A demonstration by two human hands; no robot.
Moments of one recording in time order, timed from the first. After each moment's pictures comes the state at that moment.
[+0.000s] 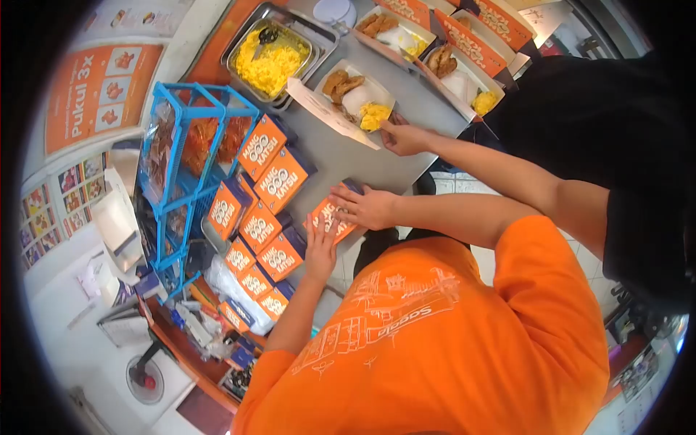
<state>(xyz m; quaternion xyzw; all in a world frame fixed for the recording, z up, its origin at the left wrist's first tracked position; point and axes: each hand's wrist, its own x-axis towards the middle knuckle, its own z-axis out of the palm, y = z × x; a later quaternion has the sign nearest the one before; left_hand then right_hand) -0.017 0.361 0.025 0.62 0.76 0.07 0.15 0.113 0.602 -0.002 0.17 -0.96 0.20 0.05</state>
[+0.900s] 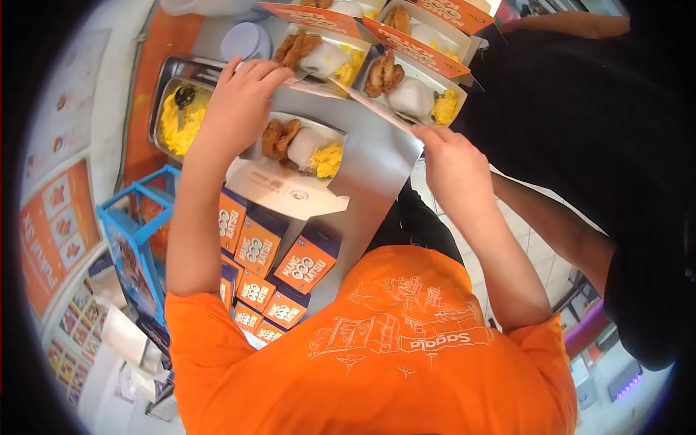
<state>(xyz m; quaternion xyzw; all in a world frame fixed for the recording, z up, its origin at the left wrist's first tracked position) -0.120 0.813 0.155 0.85 0.53 0.04 0.04 0.201 0.763 0.130 -0.56 -0.79 0.26 0.02</state>
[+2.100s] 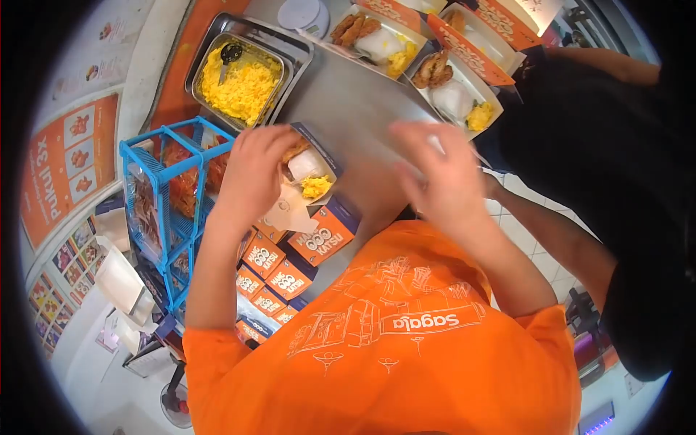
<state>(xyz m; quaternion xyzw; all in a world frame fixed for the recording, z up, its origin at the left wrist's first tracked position) -0.136 0.672 0.202 0.74 0.64 -0.01 0.18 0.155 0.747 0.161 -0.36 -0.85 0.28 0.27</state>
